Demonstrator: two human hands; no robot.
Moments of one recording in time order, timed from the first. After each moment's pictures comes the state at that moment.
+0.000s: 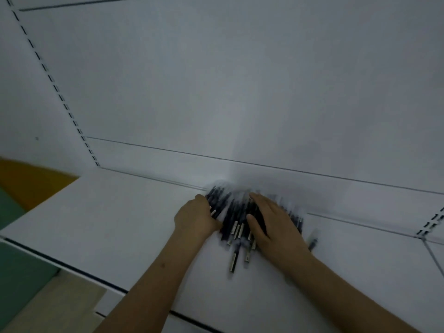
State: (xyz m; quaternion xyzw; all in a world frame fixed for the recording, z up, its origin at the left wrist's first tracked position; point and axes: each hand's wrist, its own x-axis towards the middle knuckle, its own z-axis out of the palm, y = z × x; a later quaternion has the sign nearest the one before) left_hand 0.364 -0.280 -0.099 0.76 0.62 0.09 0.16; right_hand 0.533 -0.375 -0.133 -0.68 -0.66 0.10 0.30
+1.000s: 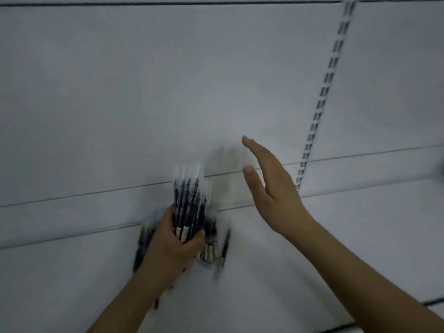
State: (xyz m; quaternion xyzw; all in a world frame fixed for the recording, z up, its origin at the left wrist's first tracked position) left_hand 0.428 -0.349 -0.067 0.75 0.29 0.30 0.52; right_hand 0.607 -0.459 -0.023 -0.71 -0.52 -0.04 0.48
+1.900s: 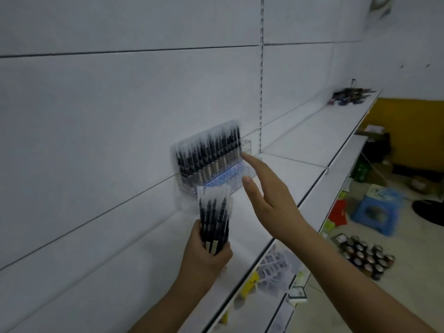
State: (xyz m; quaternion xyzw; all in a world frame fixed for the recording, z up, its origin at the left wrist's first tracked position) left_hand 0.900 -0.777 -0.089 0.78 0.02 0.11 0.61; right_hand 0.960 -0.940 -0.027 -0.84 -0.25 -0.19 0.45
